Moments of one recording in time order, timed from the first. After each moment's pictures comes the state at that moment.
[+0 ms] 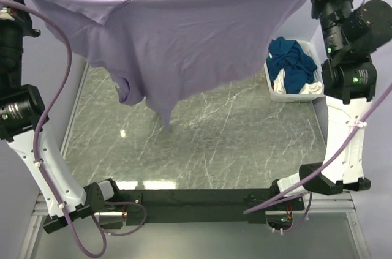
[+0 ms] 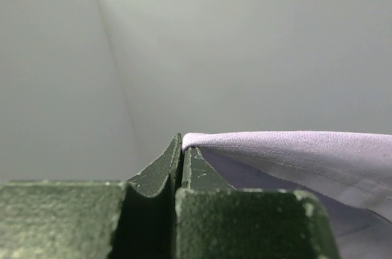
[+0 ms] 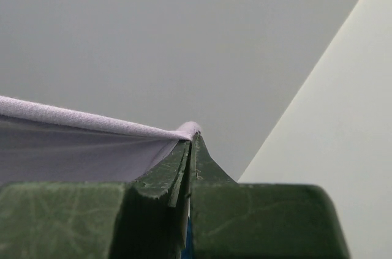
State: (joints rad) left arm 0.43 1.20 2.00 -0.23 0.37 -0.05; right arm 0.11 1.45 2.26 -0.45 0.04 -0.46
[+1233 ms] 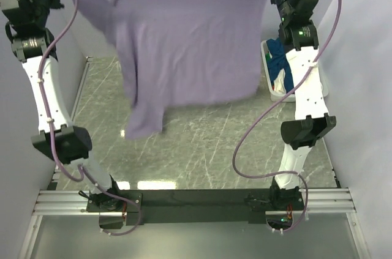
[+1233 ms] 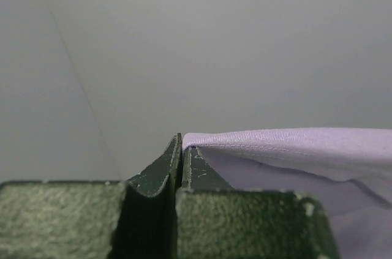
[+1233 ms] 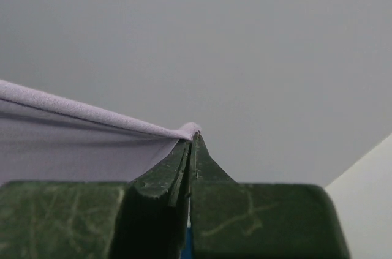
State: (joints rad) left arm 0.34 1.75 2.22 -0.17 0.35 -0.02; right arm 0.13 1.93 2.44 -0.28 0.01 -0.43
